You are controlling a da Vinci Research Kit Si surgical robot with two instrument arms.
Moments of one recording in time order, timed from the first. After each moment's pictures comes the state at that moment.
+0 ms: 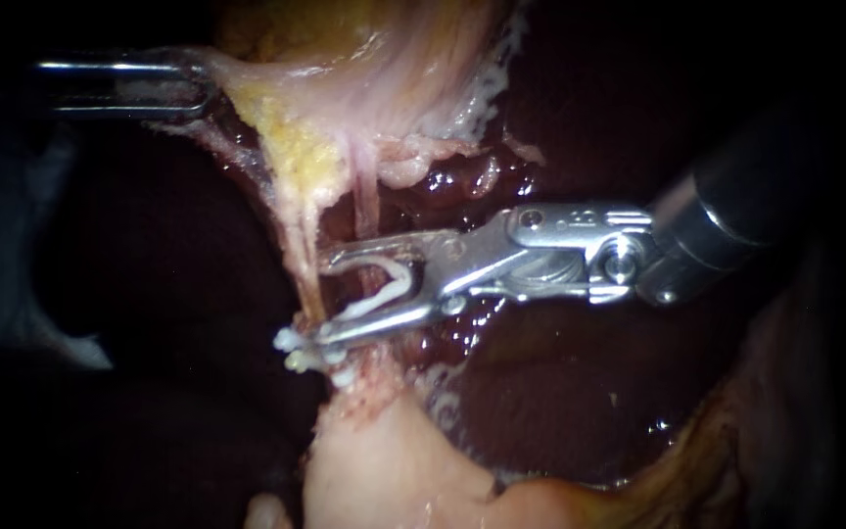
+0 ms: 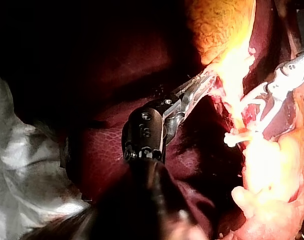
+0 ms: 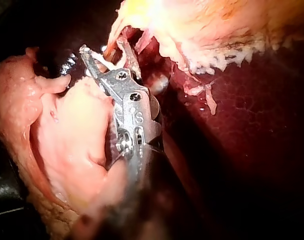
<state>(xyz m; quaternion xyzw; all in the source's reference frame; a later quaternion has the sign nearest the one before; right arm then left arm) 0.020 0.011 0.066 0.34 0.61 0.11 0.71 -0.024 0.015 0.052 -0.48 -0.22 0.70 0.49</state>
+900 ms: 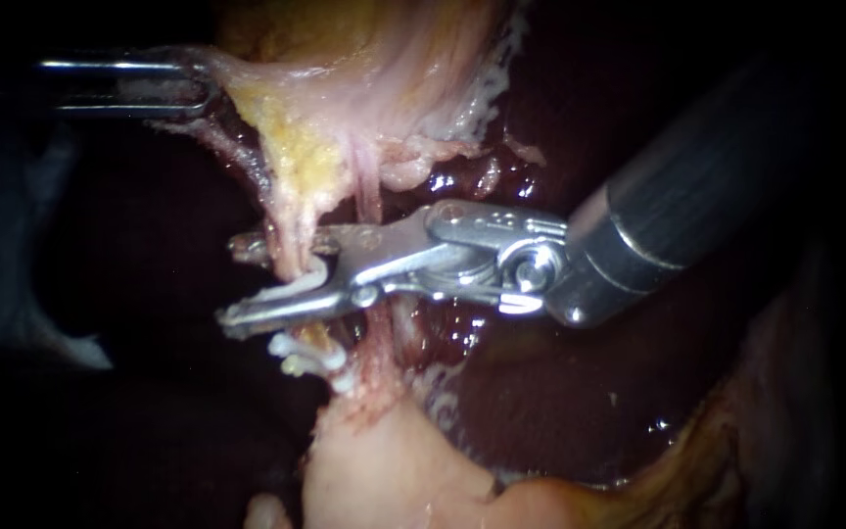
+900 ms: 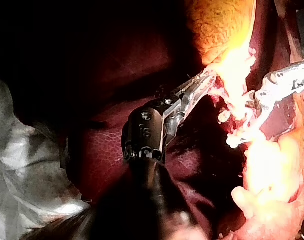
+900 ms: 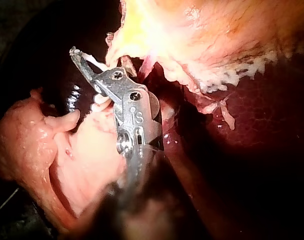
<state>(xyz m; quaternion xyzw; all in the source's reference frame) 0.026 0.013 0.063 0.34 0.63 0.17 0.68 -0.025 0.015 0.052 -0.48 -0.22 0.70 0.49</state>
